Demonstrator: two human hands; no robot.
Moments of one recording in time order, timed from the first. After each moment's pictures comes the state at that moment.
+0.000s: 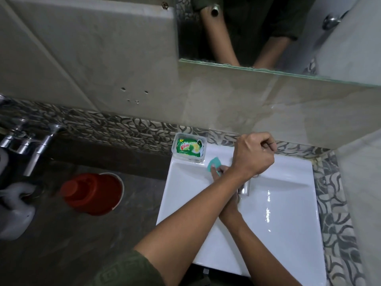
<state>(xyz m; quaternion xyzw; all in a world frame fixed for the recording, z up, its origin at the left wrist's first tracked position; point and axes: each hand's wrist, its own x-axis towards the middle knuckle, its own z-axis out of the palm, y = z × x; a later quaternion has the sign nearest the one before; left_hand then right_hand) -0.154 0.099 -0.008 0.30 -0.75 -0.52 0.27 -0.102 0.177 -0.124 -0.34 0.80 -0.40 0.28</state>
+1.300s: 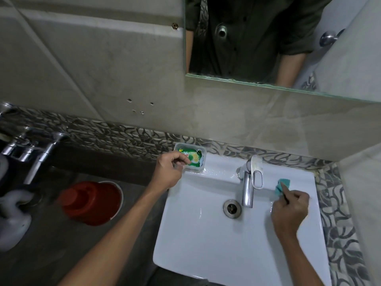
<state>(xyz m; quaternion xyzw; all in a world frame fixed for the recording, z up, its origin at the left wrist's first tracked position) 0.009 -0.025 -0.097 0.39 -0.76 -0.46 0.26 -0.213 0.252 -0.145 -0.16 0.91 -0.37 -0.07</state>
